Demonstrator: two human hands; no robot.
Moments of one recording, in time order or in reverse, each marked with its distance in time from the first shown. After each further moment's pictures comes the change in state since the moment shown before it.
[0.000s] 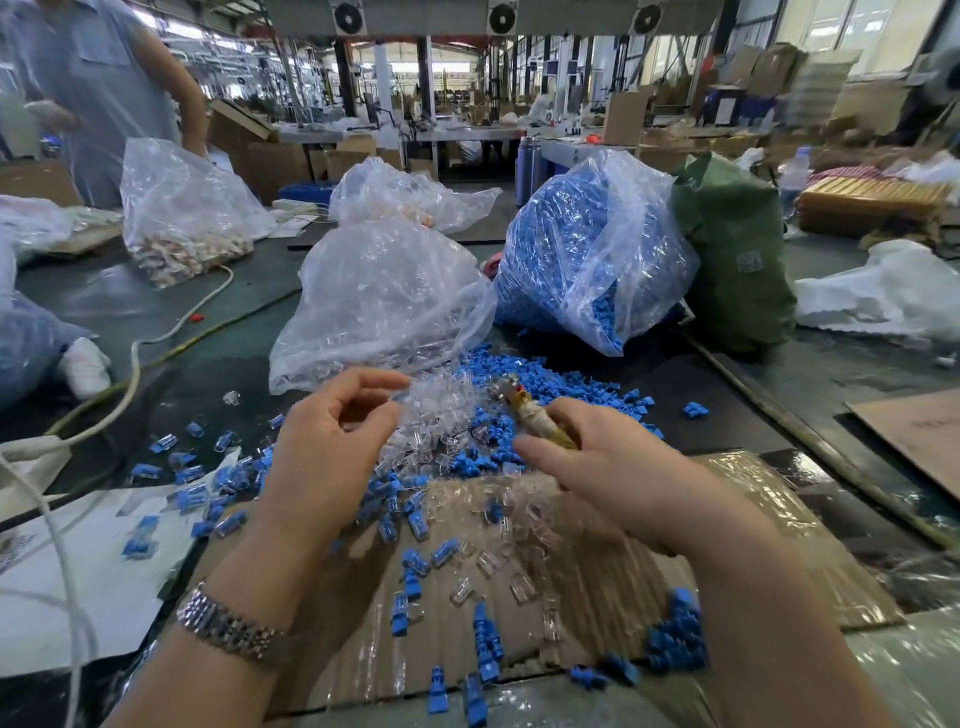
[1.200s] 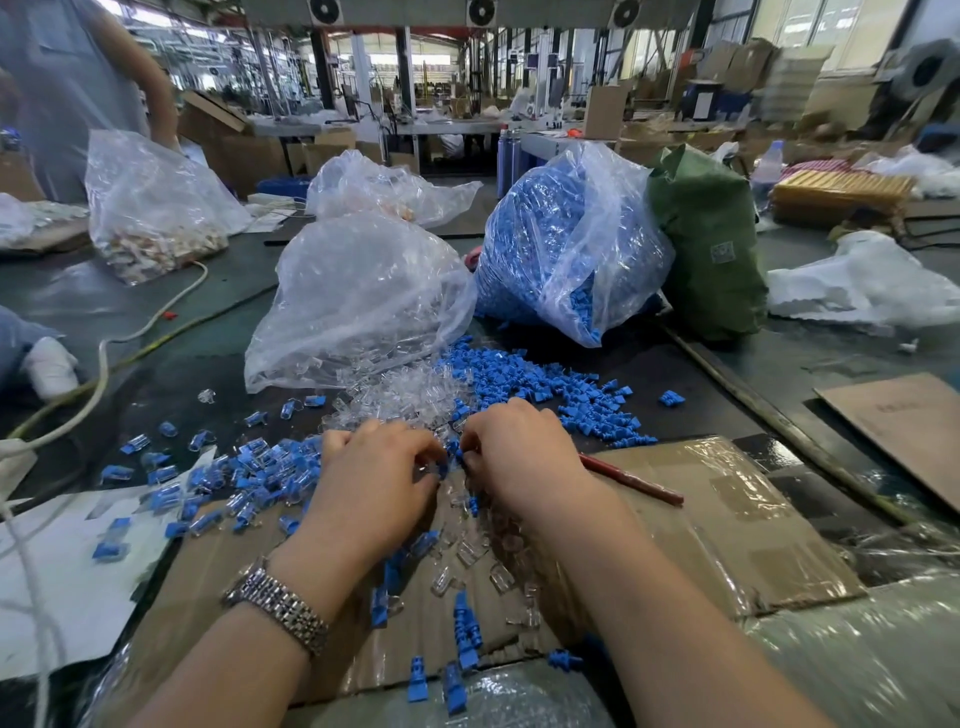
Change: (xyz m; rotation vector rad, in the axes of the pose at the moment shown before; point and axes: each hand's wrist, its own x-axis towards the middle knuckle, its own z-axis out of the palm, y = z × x) left_hand -0.002 -0.018 0.041 0.866 -0.273 0.171; right_hand 0.054 -0.002 0.052 -0.540 0.118 -0.085
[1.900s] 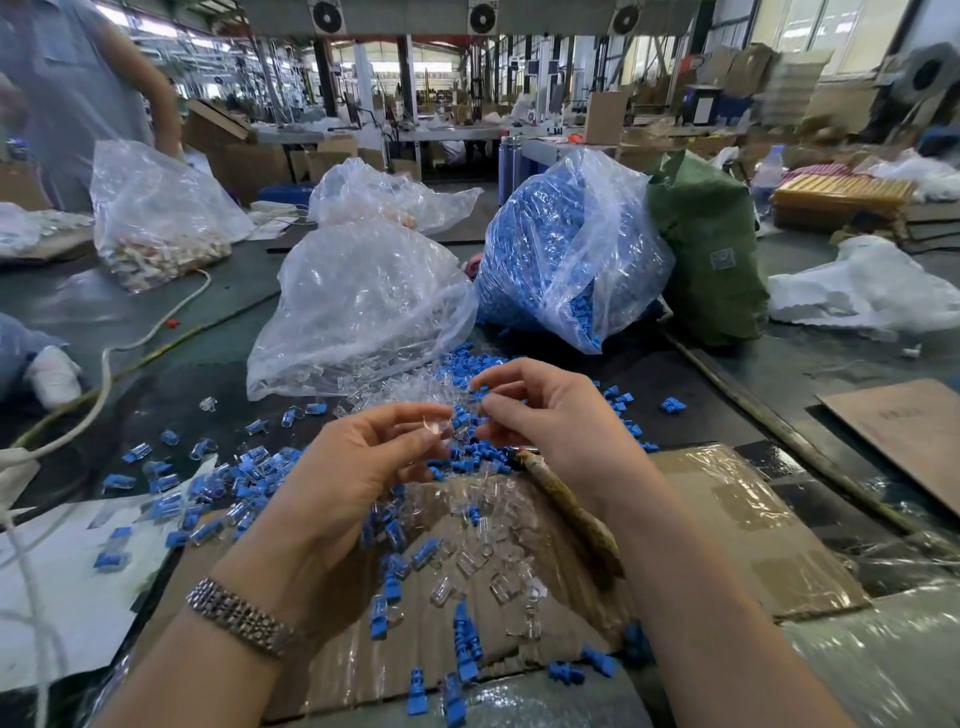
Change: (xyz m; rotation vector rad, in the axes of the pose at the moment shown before) left_hand 0.002 -0.009 -0.023 -1.314 -0.190 -0.229; right_hand -0.018 0.026 -0.027 1.281 0.129 0.014
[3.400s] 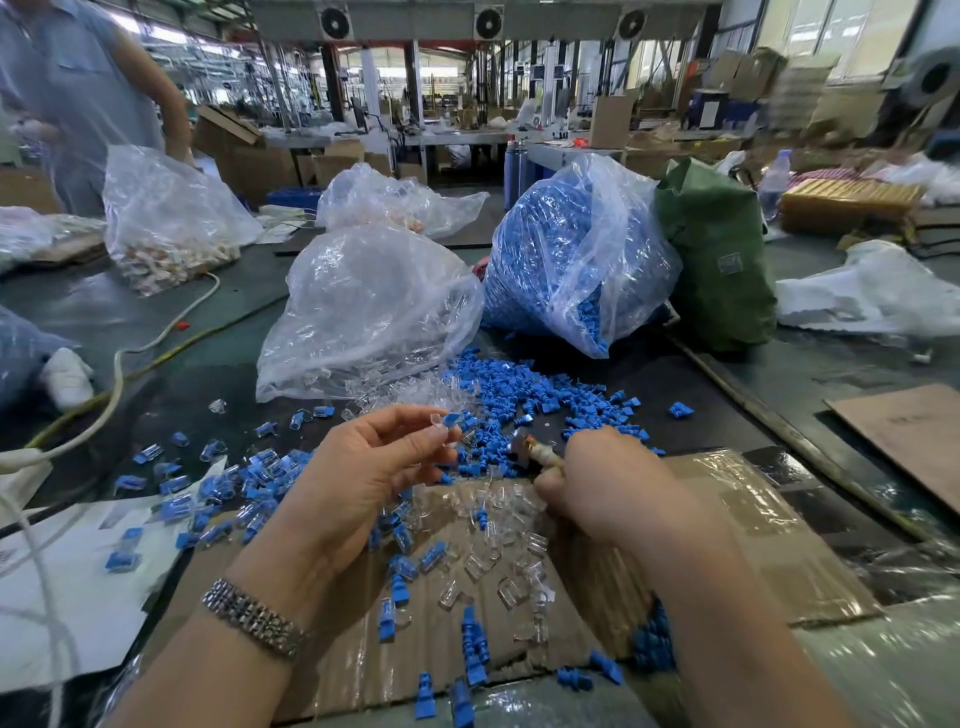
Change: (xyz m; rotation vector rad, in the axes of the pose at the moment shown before) left_hand -0.004 0.002 0.001 -0.223 0.027 -0.013; right_hand -0.017 0.004 -0.014 -1.239 -0.062 0.344
